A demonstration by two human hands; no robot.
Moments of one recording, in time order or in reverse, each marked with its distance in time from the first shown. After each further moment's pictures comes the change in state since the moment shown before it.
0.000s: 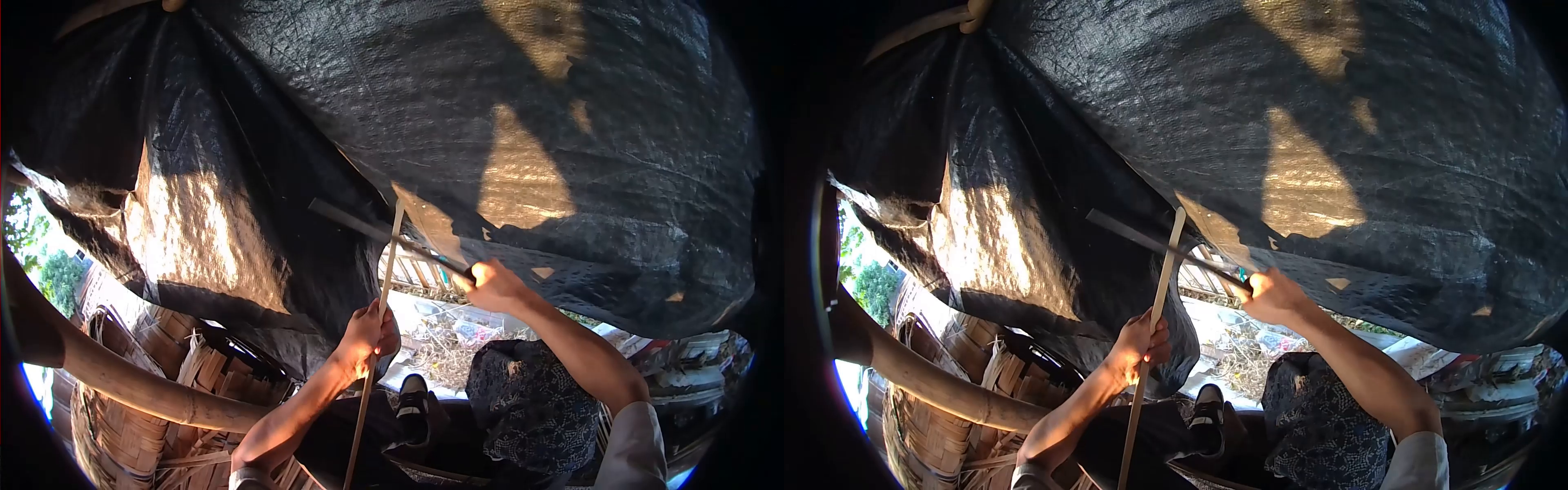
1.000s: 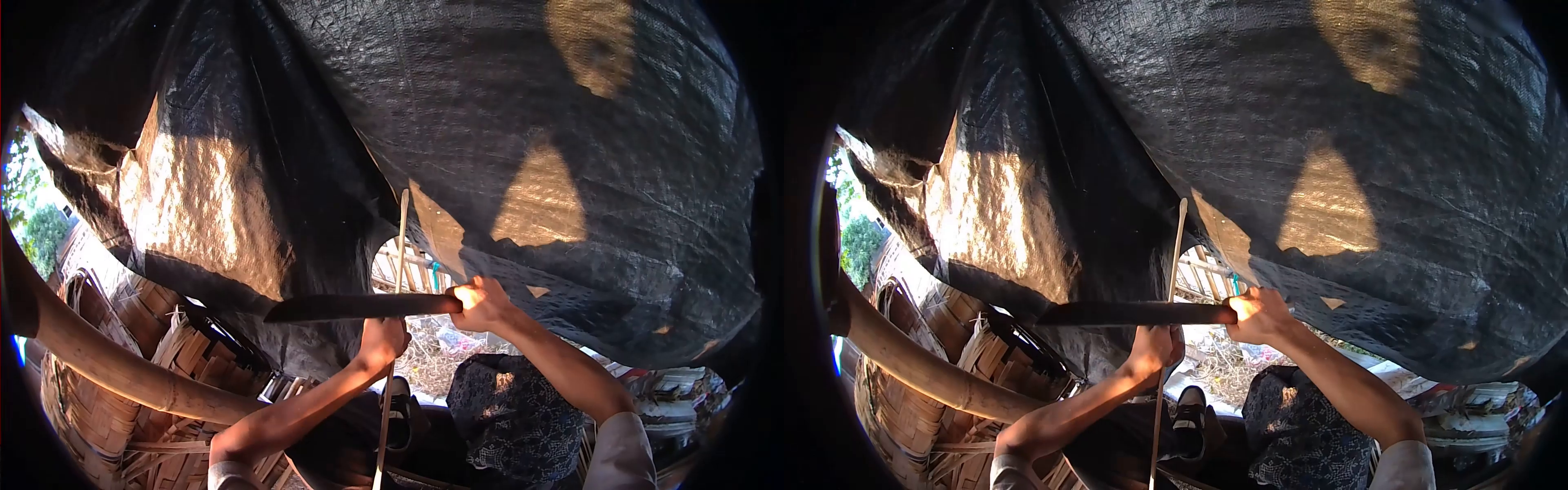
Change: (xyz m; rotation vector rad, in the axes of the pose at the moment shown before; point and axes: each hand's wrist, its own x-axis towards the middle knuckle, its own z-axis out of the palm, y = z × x) left_hand 0.034 -0.033 -0.004 0.214 0.137 0.310; right_hand 0.014 -0.012 0.027 -0.402 0.067 -0.550
